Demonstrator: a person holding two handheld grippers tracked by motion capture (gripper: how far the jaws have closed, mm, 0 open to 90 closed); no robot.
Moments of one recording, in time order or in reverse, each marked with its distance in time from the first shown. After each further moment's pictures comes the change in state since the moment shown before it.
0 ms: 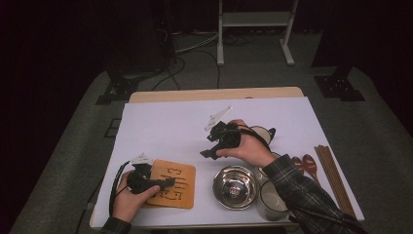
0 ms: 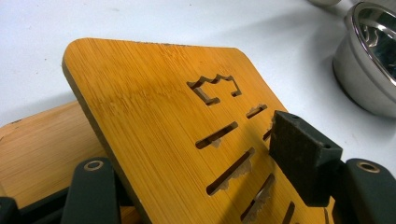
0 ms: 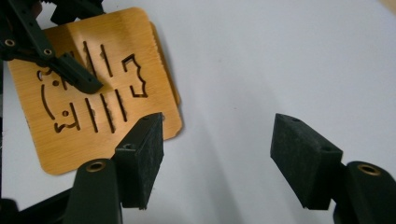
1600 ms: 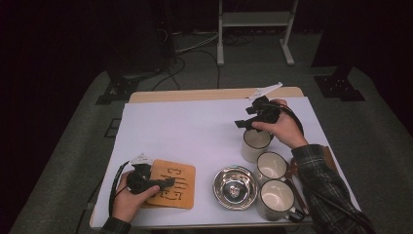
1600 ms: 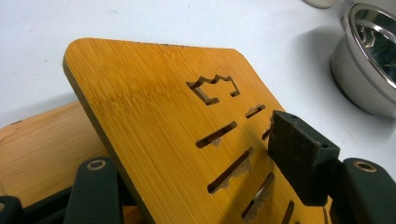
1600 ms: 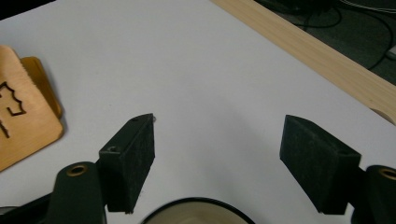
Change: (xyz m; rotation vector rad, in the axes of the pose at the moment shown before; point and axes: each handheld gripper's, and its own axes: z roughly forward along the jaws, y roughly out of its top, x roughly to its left) left arm 0.000 0.000 -0.001 -0.002 -0.006 0.009; right arm -0.092 -0.051 -0.069 -0.126 -0.213 0.227
